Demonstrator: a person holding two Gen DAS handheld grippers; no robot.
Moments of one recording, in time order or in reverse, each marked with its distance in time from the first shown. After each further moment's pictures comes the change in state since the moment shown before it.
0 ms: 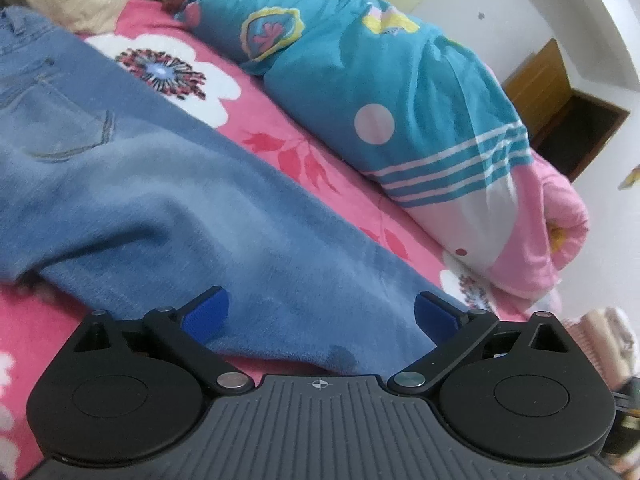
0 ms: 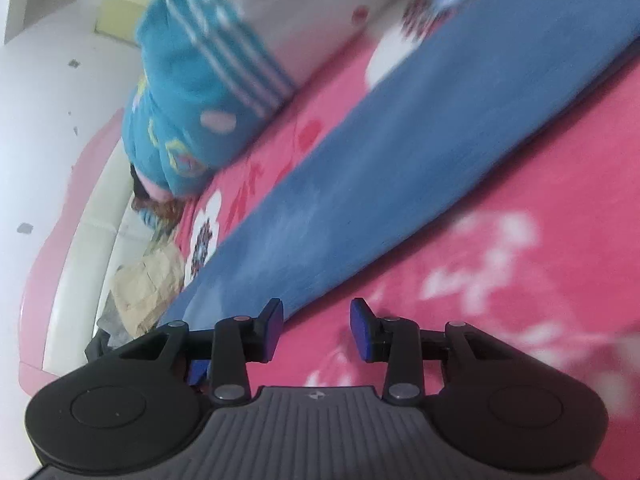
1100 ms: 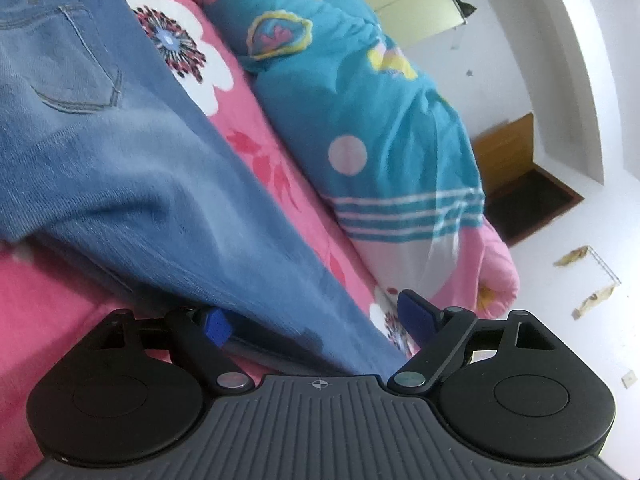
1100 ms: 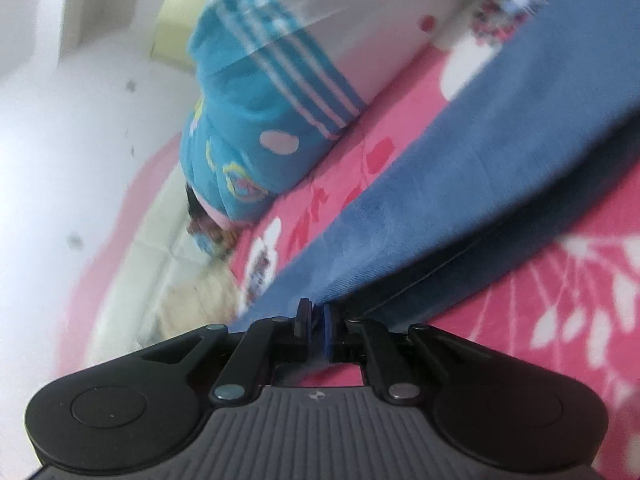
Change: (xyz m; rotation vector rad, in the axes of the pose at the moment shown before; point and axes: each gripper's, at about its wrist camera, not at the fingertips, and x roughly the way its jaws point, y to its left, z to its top) left arm -0.002 0.025 0.007 -0.247 -0.041 -0.209; right arm 0.020 0.017 0.002 -0.129 -0.124 0.149
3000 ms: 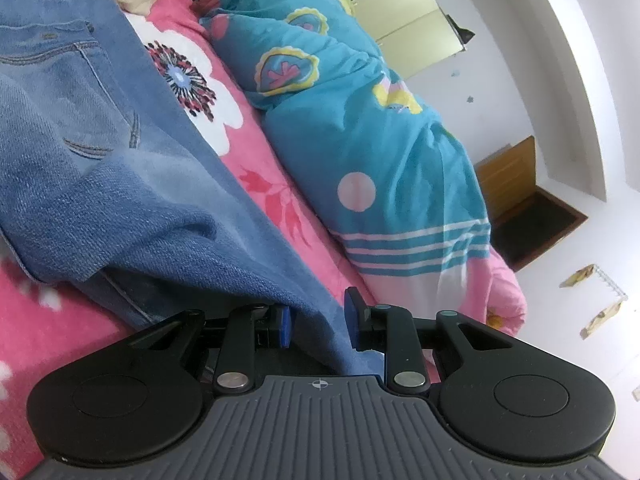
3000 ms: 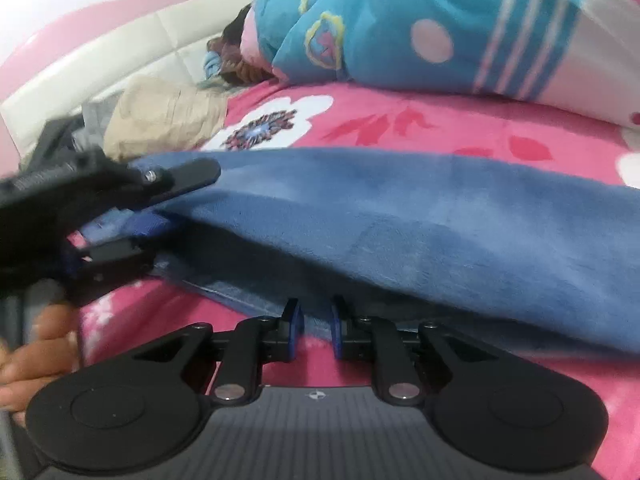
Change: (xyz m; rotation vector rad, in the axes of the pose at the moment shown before) left arm -0.008 0.008 0.009 0.015 -0.103 0.010; right arm 0.087 0.104 -0.066 -0.659 0.192 -0.238
